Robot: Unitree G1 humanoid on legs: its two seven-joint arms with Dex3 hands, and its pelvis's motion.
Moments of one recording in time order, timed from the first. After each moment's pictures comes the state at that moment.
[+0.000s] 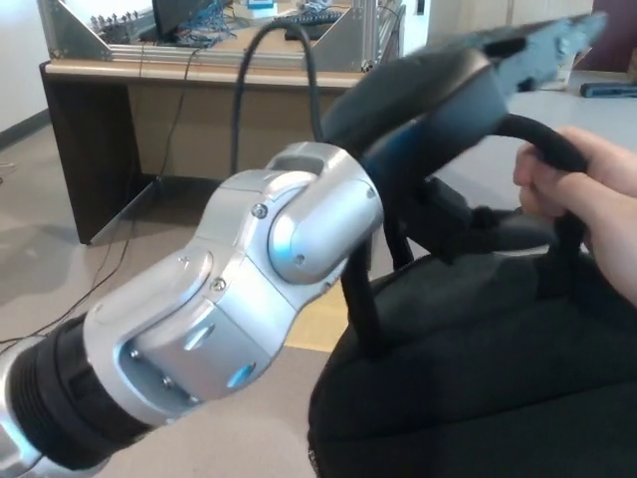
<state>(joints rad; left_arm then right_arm) -1.29 0.53 -0.66 -0.30 0.18 0.62 -0.12 -0.23 -0.40 0.00 1.11 -0.19 -0.71 -0.08</state>
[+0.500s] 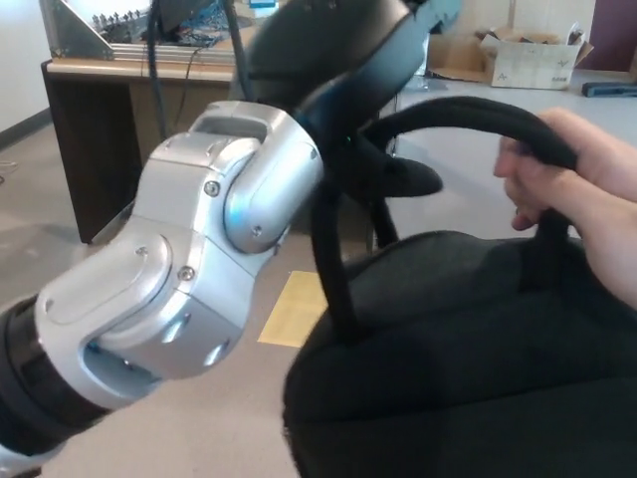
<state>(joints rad) -1.32 0.63 -0.67 -0.34 0.41 0.73 -0.17 -0.24 -0.40 0.00 1.11 -0.19 -0.71 -0.07</state>
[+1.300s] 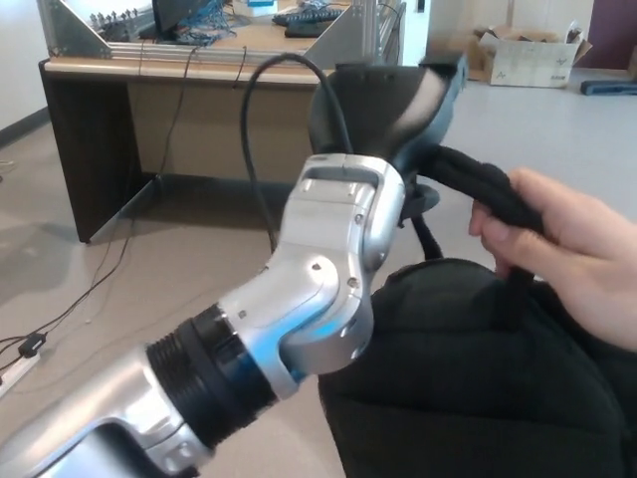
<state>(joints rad) -1.33 0.27 -0.76 0.25 0.69 0.67 -0.04 -0.26 -0.40 -0.01 1.10 -0.19 -0.70 -0.05</state>
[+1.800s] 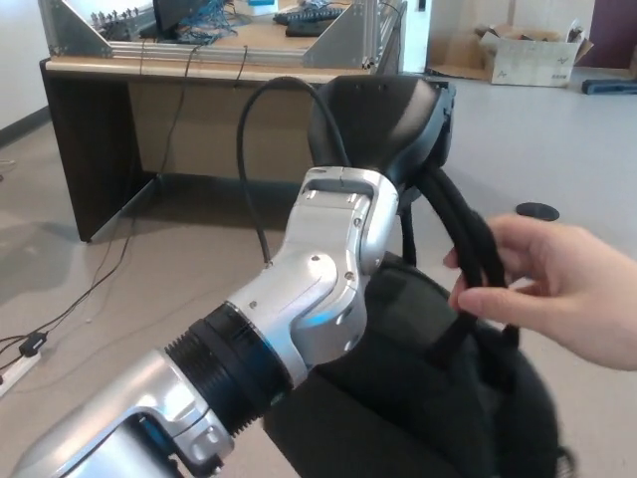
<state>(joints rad) -1.33 0.22 -0.70 0.47 0.67 0.49 0.16 -0.27 -0.39 0.00 1.10 -0.19 -0.70 -0.05</state>
